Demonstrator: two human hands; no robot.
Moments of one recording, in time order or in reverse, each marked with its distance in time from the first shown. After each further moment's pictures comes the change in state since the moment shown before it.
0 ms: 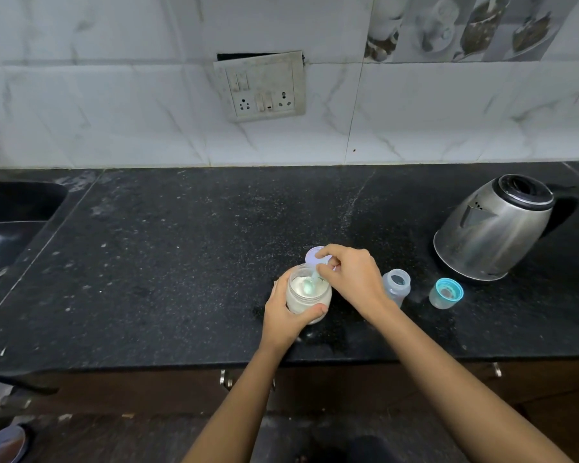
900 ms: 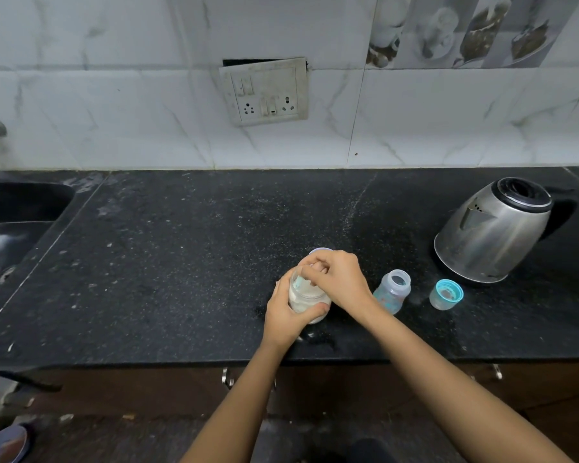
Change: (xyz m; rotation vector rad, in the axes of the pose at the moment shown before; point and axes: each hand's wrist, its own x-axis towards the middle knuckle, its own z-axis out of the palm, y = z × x) left_hand -0.002 0.002 -0.001 0.032 -0.002 -0.040; right_hand -0.009 -0.021 0.008 0.297 -0.078 -0.040
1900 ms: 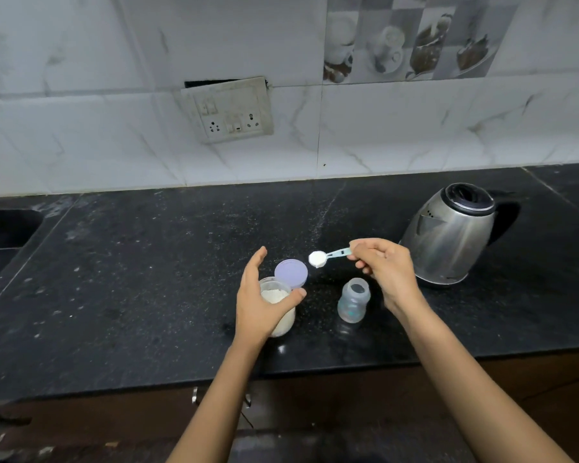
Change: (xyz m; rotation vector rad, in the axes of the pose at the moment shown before) left_hand 0.014 0.067 0.015 0.102 0.095 0.113; right_hand -0.014 0.050 -0.118 0.623 0.326 0.243
